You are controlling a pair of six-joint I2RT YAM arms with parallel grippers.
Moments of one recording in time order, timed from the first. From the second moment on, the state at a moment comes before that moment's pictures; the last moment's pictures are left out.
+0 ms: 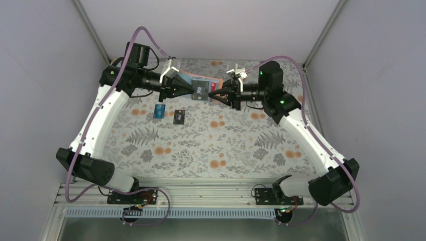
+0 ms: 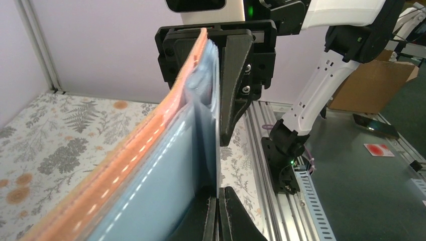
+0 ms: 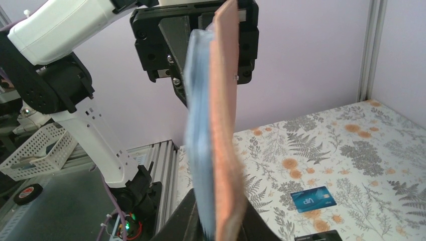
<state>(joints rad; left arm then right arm) -0.31 1.48 1.73 -1.03 1.23 0.59 0.48 1.31 1.30 -0.23 -1.02 0.01</state>
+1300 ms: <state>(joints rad) -0.22 1.48 1.75 -1.09 1.23 0.65 0.42 1.27 1.27 -0.27 -1.05 -0.01</state>
